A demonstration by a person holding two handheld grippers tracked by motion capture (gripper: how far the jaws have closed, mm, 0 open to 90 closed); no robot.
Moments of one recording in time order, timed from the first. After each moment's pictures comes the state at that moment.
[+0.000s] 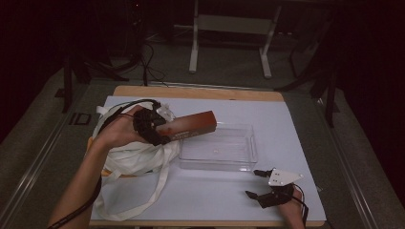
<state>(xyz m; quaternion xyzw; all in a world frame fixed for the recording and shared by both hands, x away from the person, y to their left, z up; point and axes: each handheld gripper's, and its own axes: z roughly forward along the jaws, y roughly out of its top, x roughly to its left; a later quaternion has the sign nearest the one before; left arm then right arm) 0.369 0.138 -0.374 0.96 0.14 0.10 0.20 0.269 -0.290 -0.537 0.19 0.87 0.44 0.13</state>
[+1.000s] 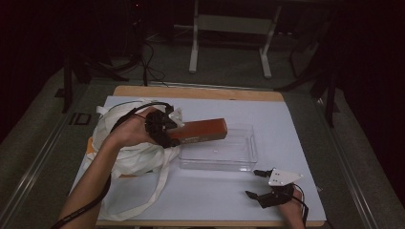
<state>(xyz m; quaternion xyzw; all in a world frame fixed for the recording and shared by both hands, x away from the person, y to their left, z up) 0.371 0.109 -0.382 0.97 0.09 0.11 0.21 0.269 -0.290 -0.537 0.19 0.87 0.45 0.13</state>
